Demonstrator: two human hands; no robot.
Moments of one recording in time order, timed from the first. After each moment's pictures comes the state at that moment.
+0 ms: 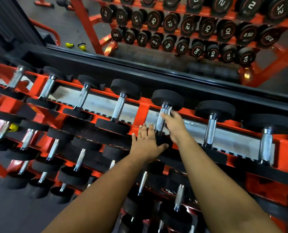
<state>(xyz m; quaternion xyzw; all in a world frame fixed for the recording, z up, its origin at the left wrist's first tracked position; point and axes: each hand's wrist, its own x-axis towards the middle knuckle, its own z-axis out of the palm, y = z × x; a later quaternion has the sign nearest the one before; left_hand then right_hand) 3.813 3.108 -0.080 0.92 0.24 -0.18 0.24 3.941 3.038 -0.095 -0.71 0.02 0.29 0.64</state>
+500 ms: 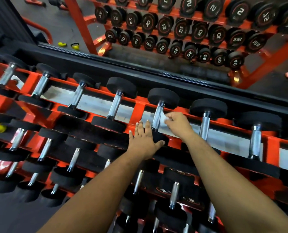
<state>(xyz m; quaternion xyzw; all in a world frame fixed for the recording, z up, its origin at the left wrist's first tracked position) 3.811 3.106 -0.083 0.93 0.23 -0.16 0.25 3.942 2.997 -0.069 -0.89 -0.19 0.20 0.37</state>
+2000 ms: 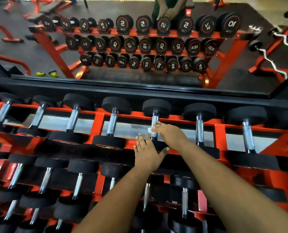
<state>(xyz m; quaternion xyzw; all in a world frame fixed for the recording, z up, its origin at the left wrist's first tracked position) 3.851 2.898 -0.076 0.91 0.25 -0.09 0.31 3.975 2.803 -0.076 -0.89 -0.41 0.11 0.17</state>
